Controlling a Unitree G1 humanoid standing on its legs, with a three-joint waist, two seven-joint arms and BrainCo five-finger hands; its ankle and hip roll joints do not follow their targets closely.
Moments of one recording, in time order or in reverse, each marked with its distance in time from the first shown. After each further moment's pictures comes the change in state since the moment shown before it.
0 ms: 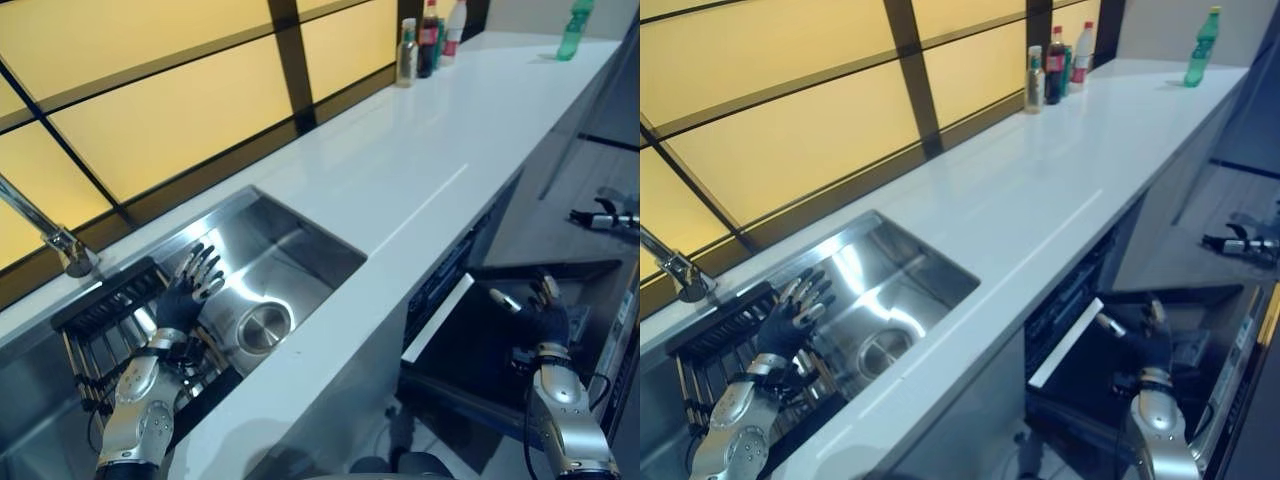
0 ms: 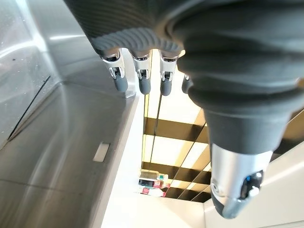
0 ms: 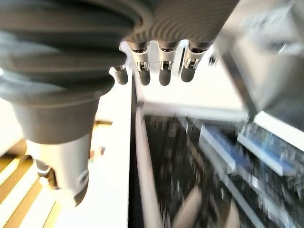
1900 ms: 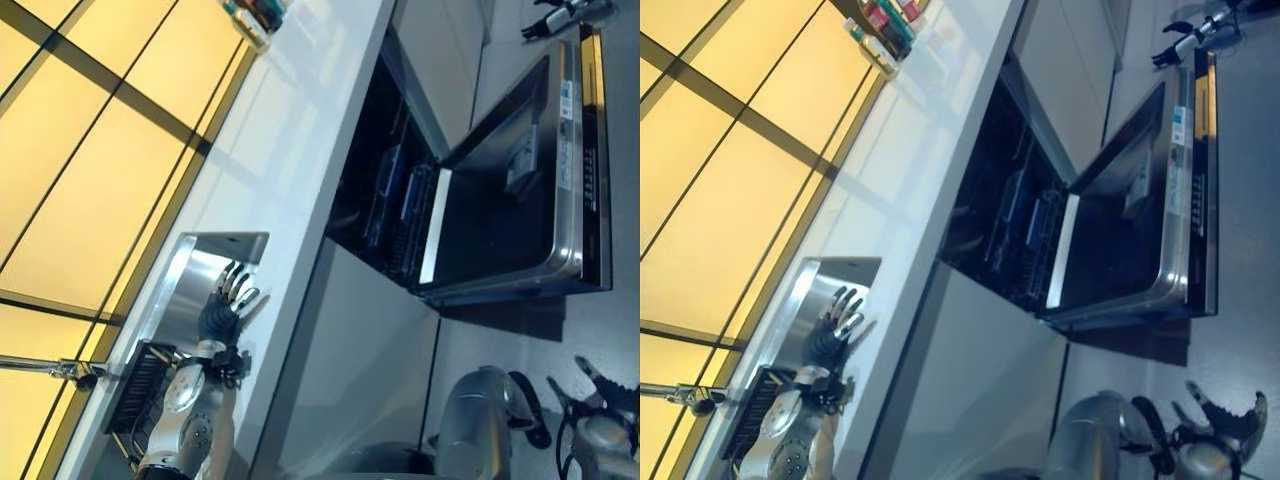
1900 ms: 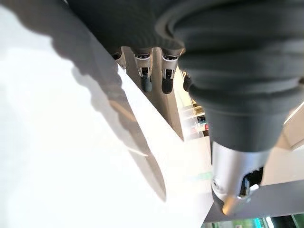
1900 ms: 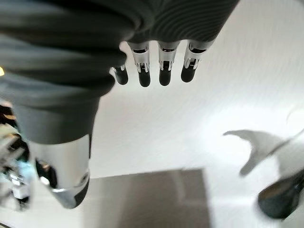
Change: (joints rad) left arm -0.009 -0.027 -0.261 0.040 -0.022 -0.079 0.212; right arm -0.121 -0.167 -0.011 0.690 0.231 -0.201 -0.185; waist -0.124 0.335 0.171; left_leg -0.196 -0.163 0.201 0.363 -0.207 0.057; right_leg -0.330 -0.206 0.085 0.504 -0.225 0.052
